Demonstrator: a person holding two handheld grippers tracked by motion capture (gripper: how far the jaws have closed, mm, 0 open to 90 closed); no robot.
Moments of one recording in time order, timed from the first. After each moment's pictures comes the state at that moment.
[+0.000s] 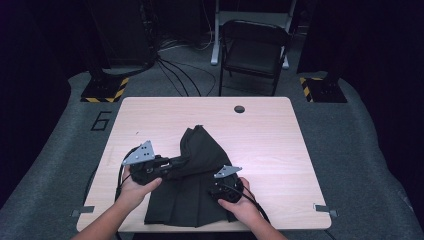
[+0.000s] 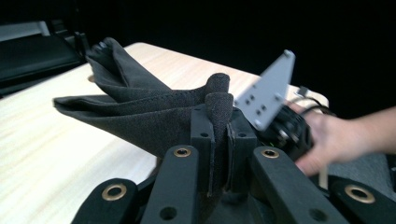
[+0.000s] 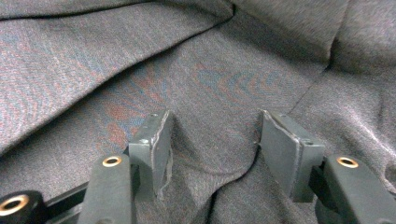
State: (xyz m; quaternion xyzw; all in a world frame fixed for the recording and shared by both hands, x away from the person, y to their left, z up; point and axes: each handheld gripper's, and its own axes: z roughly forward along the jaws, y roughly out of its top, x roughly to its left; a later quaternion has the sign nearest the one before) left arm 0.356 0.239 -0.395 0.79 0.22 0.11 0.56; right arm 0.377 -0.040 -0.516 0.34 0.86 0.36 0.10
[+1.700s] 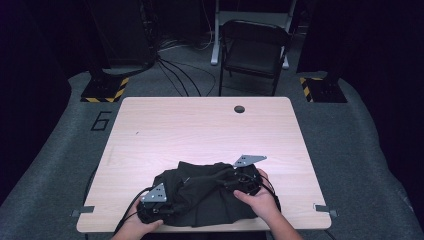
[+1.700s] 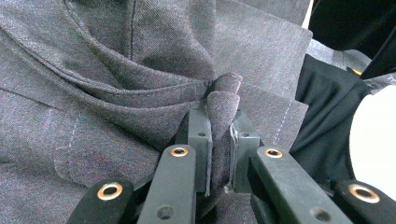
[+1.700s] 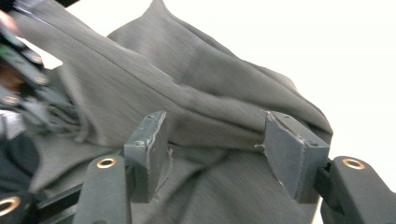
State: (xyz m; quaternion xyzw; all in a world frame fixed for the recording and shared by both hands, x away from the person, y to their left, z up) left arm 0.313 0.235 -0.506 0.87 0.23 0.01 0.44; right arm 0.373 -0.082 -0.452 0.33 0.84 0.43 0.06
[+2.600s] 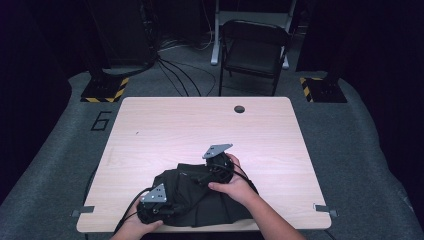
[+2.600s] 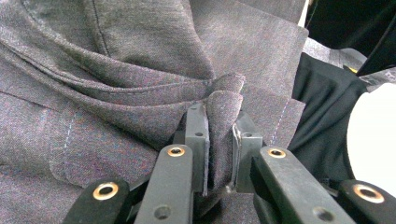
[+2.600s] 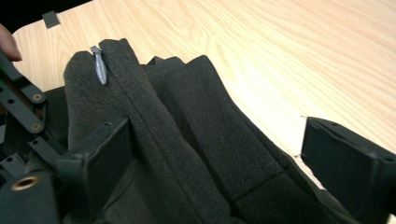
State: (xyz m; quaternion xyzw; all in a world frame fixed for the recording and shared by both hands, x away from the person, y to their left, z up) left arm 0.313 0.236 -0.507 0.87 0.23 0.00 0.44; right arm 0.410 -0.008 -0.449 0.25 0.87 0.41 0.07
